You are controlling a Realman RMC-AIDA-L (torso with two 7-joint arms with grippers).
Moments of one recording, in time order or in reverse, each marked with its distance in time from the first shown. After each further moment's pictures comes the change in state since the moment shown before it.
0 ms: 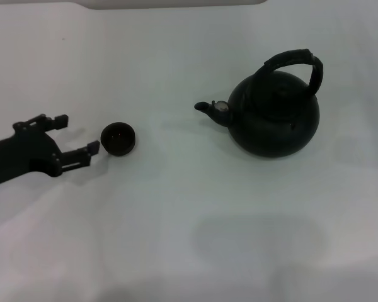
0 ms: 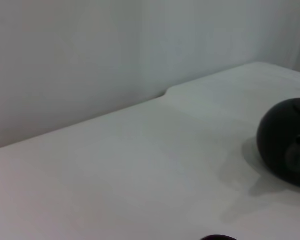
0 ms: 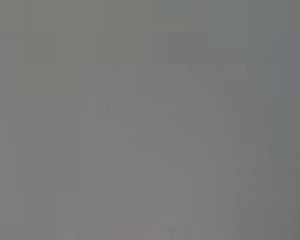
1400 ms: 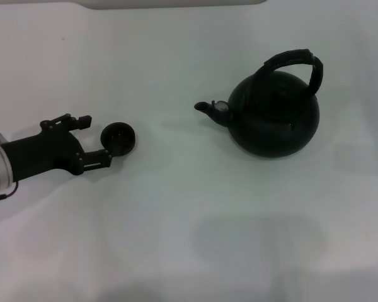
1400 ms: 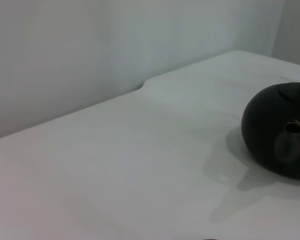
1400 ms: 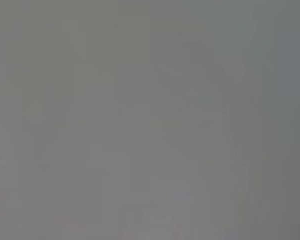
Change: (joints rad) left arm -0.127 0.006 0.017 -0.183 -0.033 -0.032 0.110; right arm -0.020 0.002 -0.015 0.003 -0.001 -0.049 0.005
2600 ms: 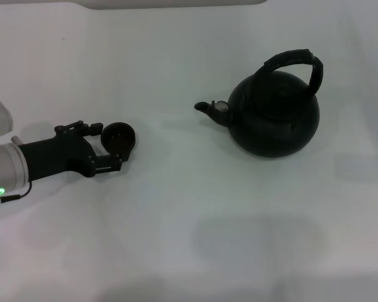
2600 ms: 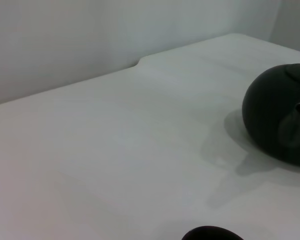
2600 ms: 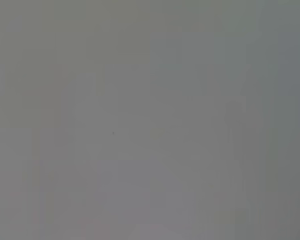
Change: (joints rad) left arm -0.097 0.002 0.000 -0.145 0.008 -0.032 -0.001; right arm -0.021 0.002 -0.006 0.020 0.000 -0.082 0.004
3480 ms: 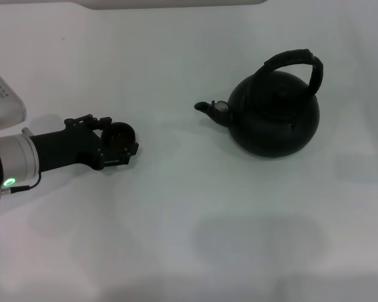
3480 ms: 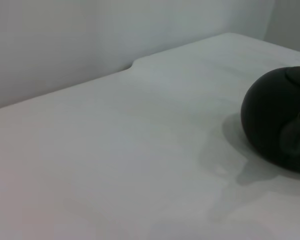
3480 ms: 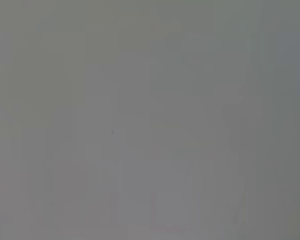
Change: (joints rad) left arm -0.063 -0.001 0.002 -0.050 0.002 -0.019 0.001; right arm 0.000 0.000 0.000 0.001 0.002 0.000 0.001
